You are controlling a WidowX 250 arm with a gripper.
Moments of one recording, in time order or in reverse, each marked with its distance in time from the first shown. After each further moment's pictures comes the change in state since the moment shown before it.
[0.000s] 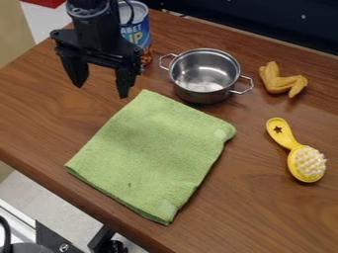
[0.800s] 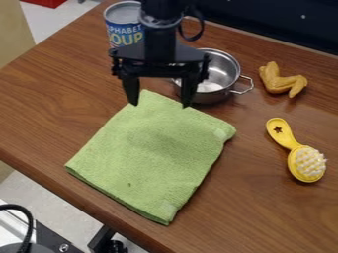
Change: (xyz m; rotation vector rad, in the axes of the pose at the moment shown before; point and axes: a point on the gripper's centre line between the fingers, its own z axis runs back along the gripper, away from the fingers) arm -0.004 -0.097 0.008 -0.025 0.050 0.292
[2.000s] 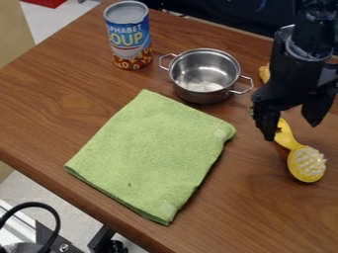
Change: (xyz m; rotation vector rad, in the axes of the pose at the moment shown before) arm -0.029 -0.126 -0.020 -0.103 0.050 0.346
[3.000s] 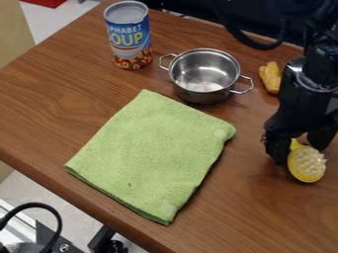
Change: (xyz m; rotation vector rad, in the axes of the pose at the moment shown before) arm -0.018 -0.004 -0.031 0.044 0.047 0.034
